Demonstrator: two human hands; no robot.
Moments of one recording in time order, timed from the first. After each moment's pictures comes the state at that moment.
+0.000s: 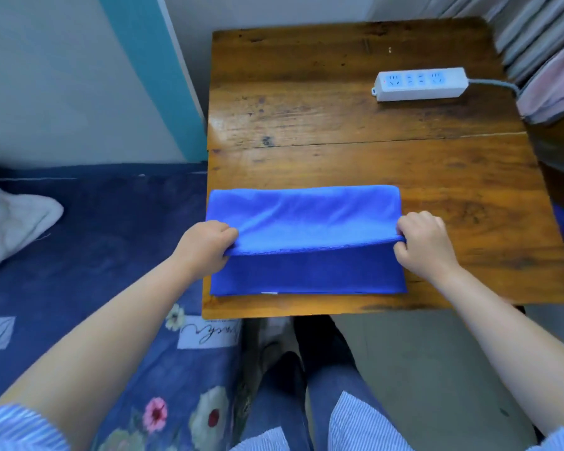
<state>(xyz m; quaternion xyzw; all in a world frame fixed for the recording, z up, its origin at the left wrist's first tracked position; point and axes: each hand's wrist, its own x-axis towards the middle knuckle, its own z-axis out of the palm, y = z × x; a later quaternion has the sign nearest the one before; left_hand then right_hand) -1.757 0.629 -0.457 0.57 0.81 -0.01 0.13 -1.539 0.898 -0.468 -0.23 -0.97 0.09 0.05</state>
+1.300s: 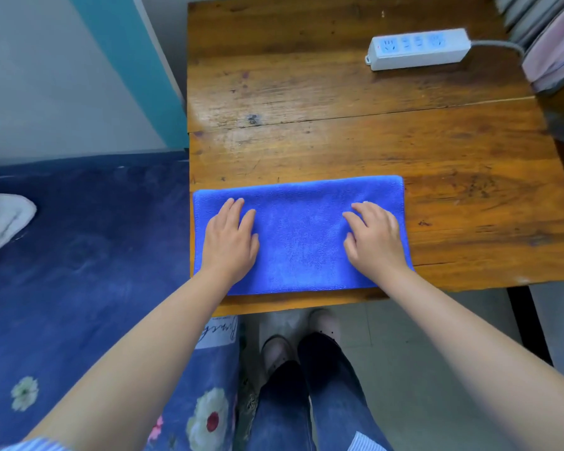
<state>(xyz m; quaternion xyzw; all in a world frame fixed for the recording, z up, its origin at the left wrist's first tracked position) -1.708 0.660 -0.513 0.41 0.90 0.05 0.11 -1.559 0.831 -0.506 -0.25 -0.96 0.09 0.05</state>
